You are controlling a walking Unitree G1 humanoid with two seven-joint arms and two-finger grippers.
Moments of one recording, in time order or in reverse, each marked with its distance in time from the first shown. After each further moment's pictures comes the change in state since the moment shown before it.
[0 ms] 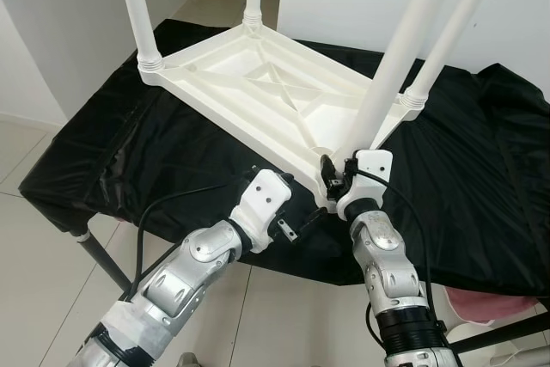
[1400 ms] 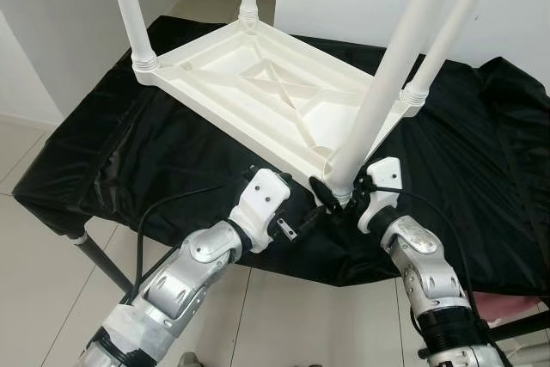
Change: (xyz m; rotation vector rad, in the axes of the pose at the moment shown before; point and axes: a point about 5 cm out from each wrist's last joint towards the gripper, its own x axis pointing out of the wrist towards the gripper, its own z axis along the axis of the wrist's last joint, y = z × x) left arm -0.002 0.002 0.000 -0.009 0.009 0.028; right arm 0.001 -0.035 -0.009 -0.145 0.079 0.616
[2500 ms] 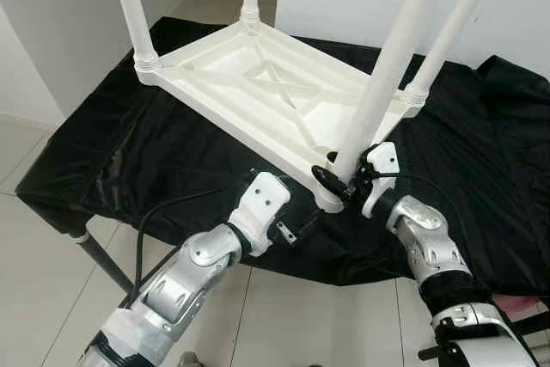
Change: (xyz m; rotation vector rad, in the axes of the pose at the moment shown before) left arm -0.002 -0.003 -0.003 0.007 0.013 -0.002; right arm 0.014 -0.017 0.006 -0.030 -0.035 0.055
